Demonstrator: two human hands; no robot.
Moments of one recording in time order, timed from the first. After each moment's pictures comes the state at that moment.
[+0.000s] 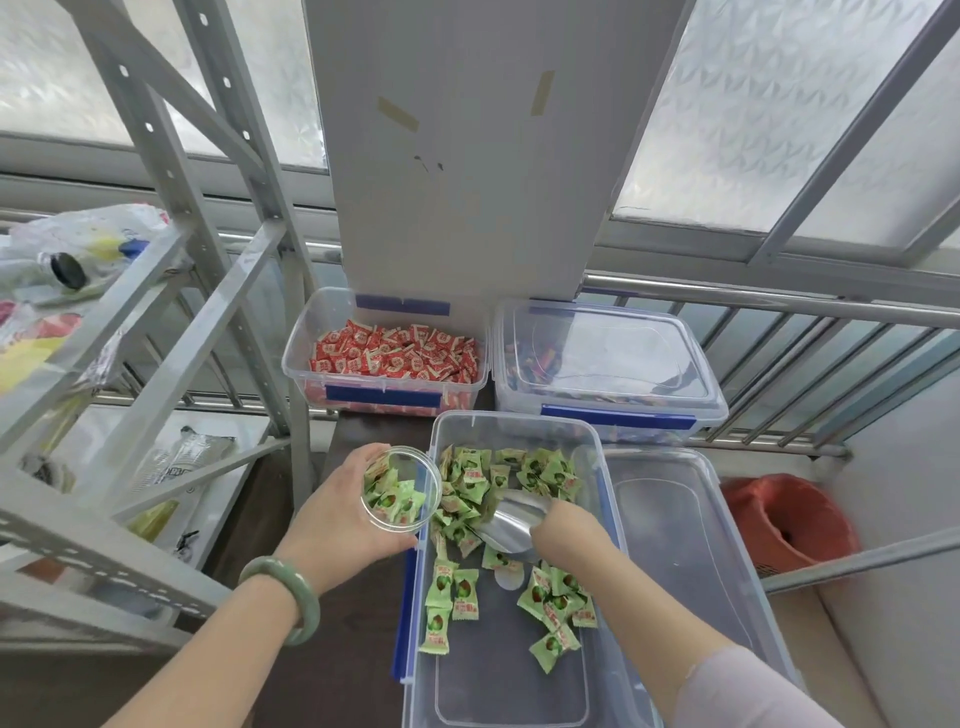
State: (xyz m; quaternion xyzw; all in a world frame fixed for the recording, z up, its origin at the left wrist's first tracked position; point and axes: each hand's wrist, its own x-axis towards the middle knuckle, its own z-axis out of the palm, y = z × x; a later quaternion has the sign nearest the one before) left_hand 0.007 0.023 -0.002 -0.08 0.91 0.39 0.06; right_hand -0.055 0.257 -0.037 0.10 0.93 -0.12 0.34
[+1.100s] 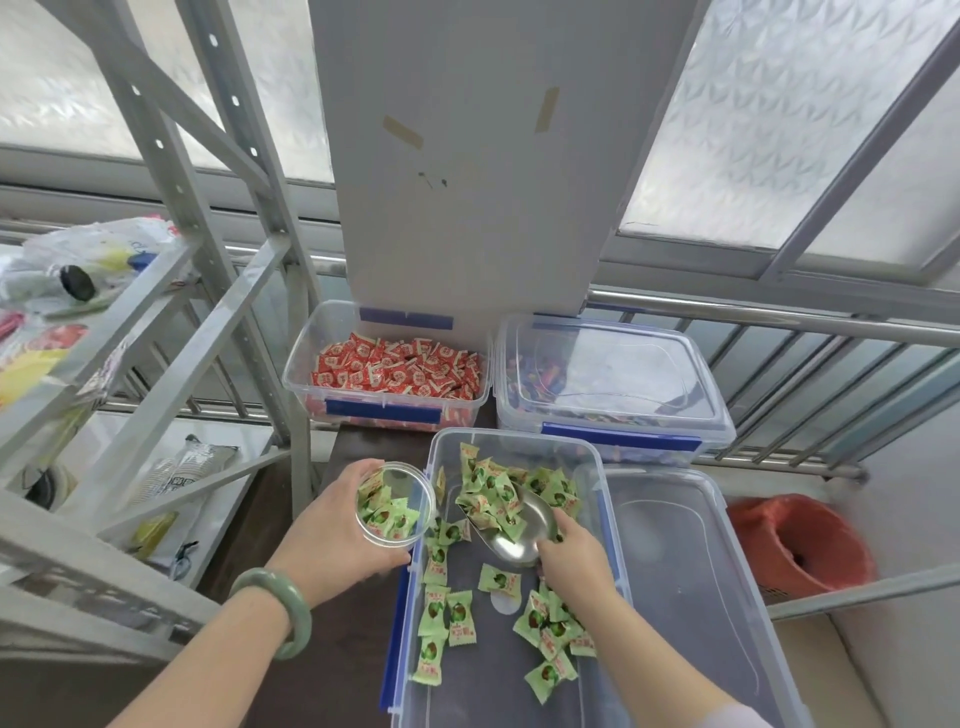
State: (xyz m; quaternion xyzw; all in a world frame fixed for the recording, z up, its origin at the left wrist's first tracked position) left_hand -0.003 0.023 -0.004 -0.10 0.91 0.39 0.07; right_hand -0.048 0.274 -0.062 0.19 0.88 -0.38 0.23
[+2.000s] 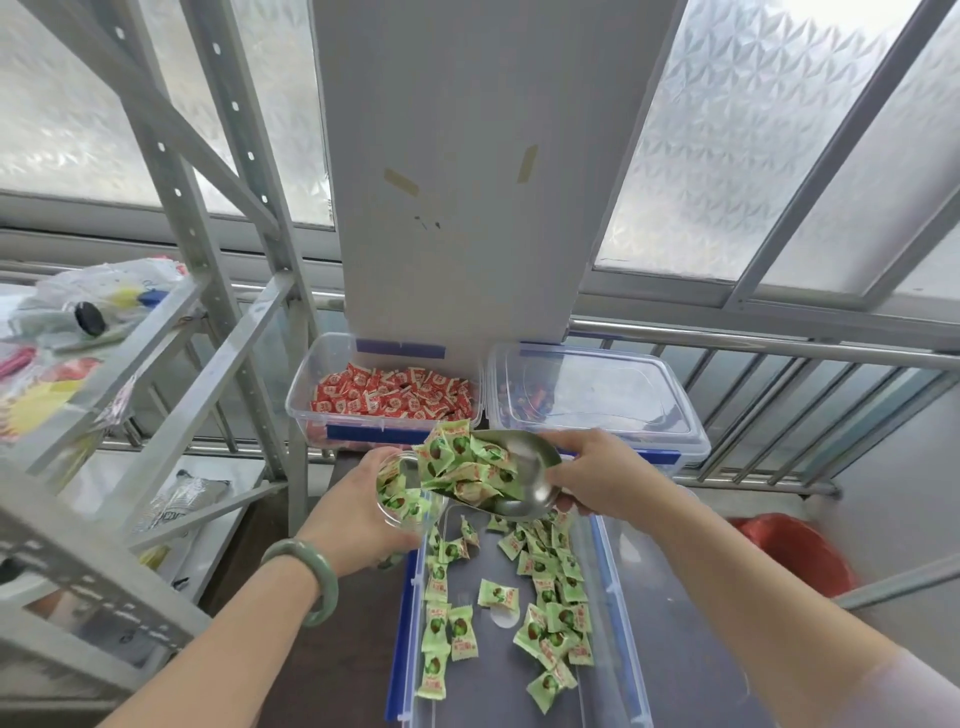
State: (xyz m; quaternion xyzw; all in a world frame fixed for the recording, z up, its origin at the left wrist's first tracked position) left_hand -0.012 0.031 0.033 -0.04 0.92 0.39 0.06; right_hand -0.065 0.270 0.096 -0.01 0.91 -0.36 0.22
